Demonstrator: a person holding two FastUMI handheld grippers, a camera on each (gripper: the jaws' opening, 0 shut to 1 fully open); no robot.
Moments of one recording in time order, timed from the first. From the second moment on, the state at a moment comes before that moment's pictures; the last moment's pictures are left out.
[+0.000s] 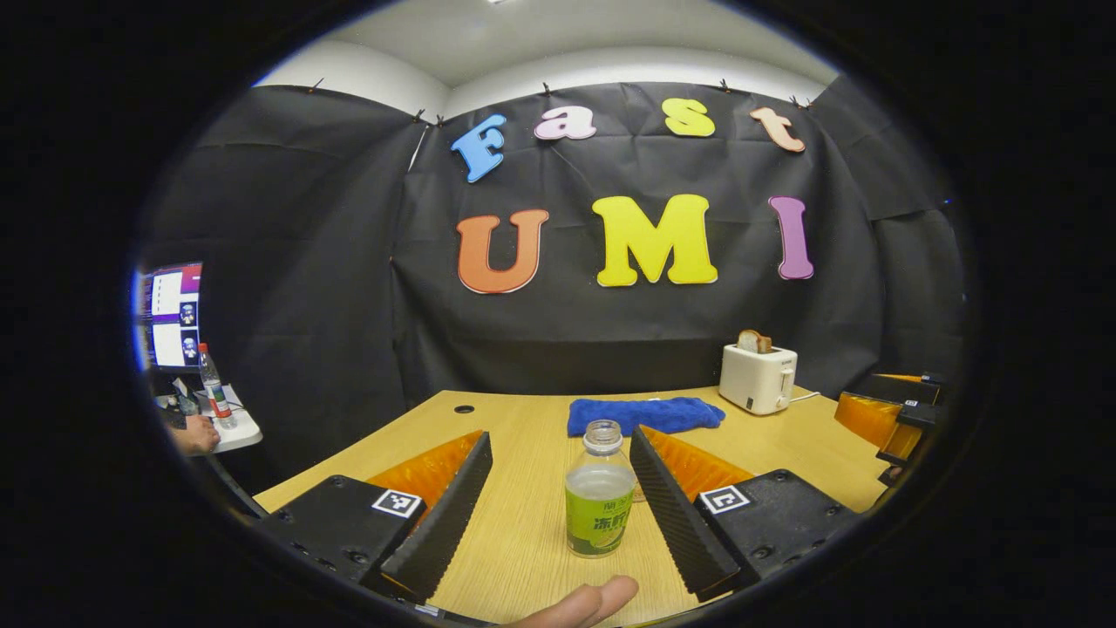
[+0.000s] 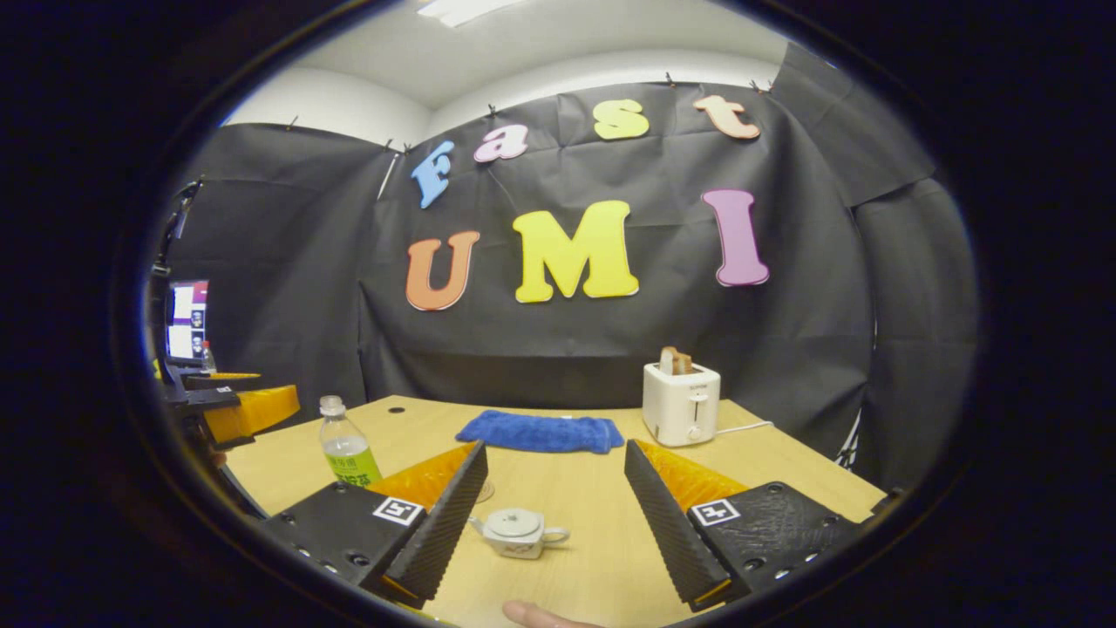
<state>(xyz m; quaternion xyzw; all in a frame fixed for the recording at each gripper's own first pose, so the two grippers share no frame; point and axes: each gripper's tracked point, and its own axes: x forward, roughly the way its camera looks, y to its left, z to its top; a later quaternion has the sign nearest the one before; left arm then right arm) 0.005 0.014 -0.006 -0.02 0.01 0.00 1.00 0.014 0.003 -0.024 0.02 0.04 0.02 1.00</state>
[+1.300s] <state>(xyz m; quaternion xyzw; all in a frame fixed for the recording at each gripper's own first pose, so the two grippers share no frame) 0.032 0.018 -0.042 -0.01 0.05 -0.01 1.00 0.102 0.049 -0.146 -0.01 0.10 0.07 0.99</state>
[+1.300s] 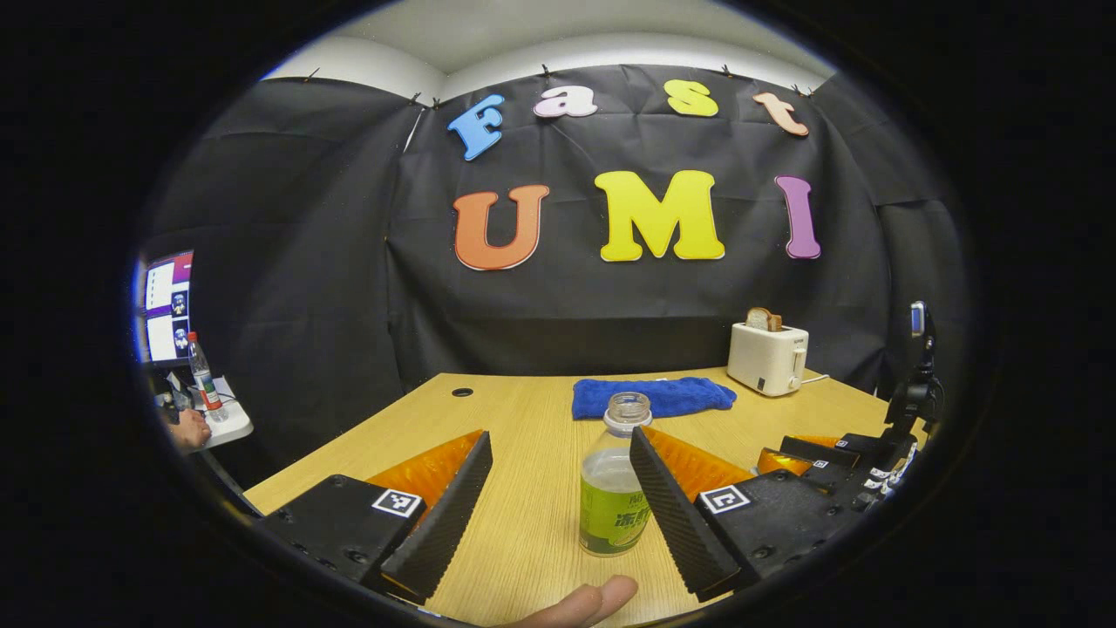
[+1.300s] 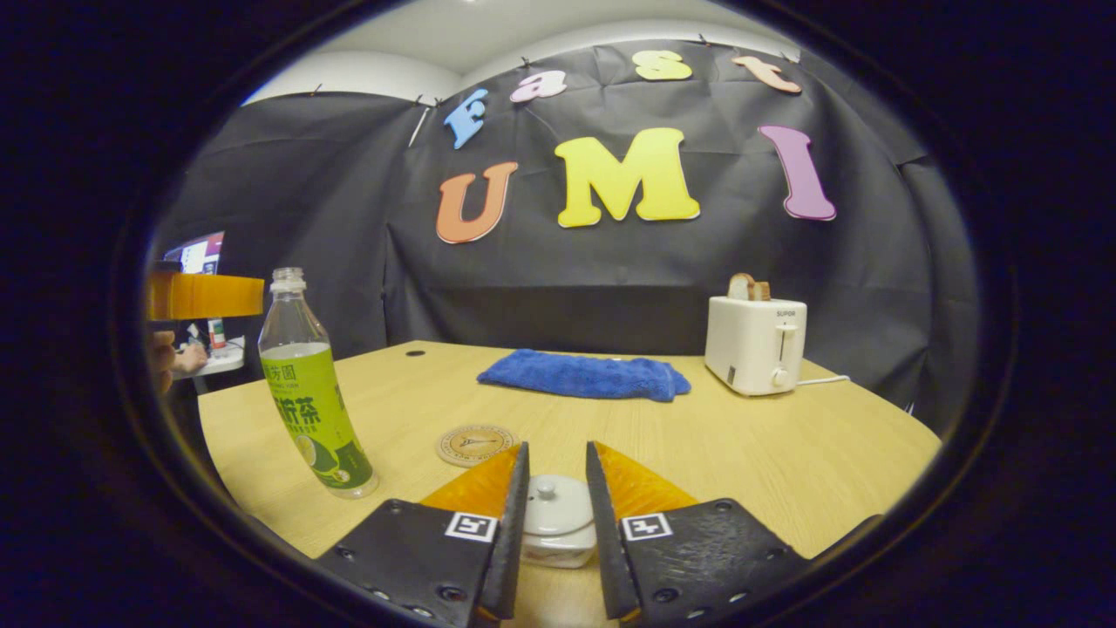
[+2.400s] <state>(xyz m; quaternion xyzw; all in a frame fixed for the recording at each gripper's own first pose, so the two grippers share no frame) 0.030 -0.028 -0.077 -0.03 0.04 -0.09 0.99 0.070 0.048 -0.069 -0.02 0.02 0.08 1.00</state>
